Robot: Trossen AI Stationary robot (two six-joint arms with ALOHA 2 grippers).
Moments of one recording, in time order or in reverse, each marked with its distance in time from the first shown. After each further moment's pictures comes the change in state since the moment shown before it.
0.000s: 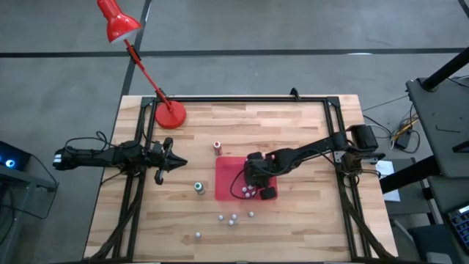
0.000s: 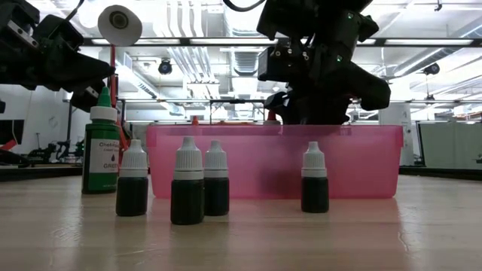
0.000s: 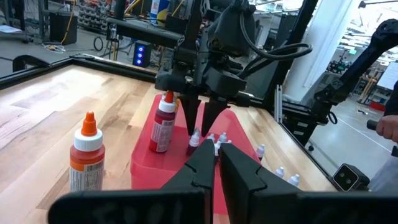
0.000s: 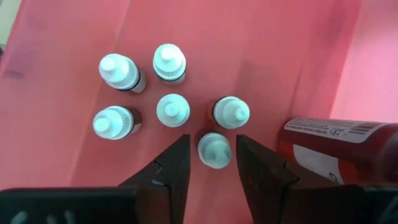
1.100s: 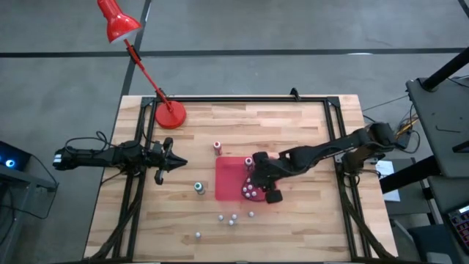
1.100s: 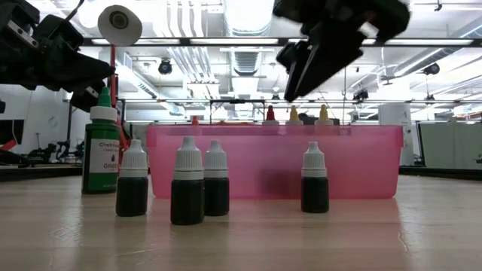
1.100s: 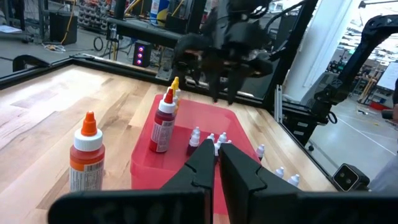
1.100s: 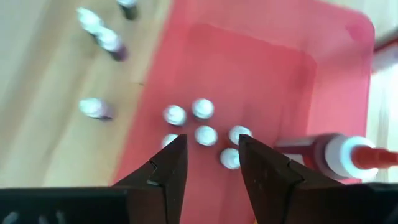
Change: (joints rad) left arm 0.000 0.000 0.000 0.000 0.000 0.000; right arm 0.078 -0.203 -0.001 -0.023 0.006 0.106
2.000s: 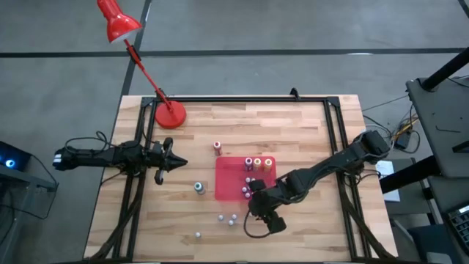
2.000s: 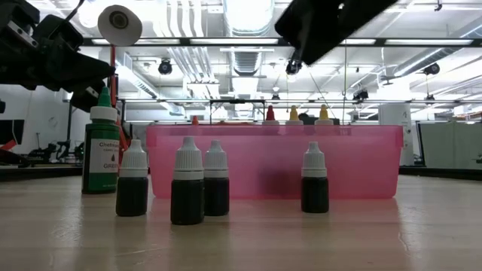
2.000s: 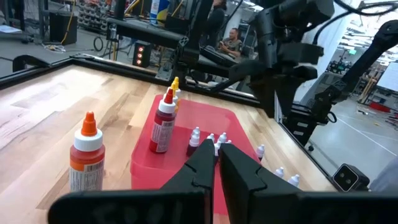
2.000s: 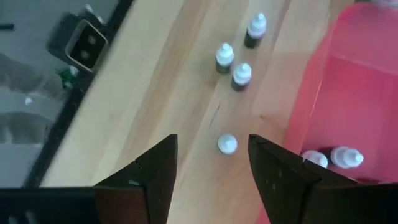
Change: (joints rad) left arm 0.000 0.001 0.000 0.000 0.000 0.000; right arm 0.205 0.137 0.150 -0.006 -0.090 0.162
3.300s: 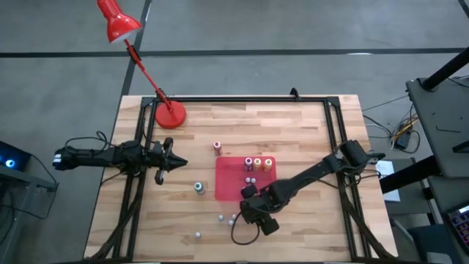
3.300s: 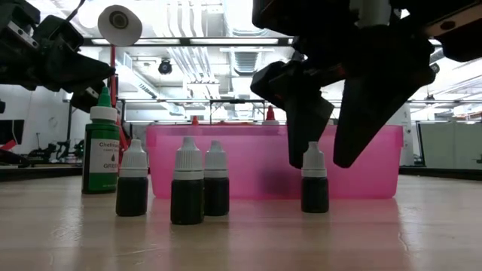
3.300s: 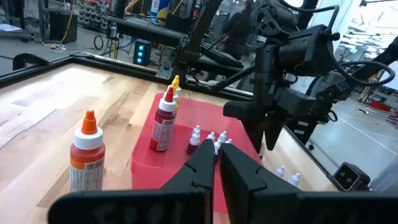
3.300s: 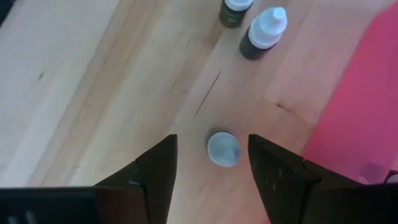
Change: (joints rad) left arm 0.000 0.004 0.000 0.000 0.000 0.000; right arm -0.009 0.236 0.080 -0.033 0.012 -0.152
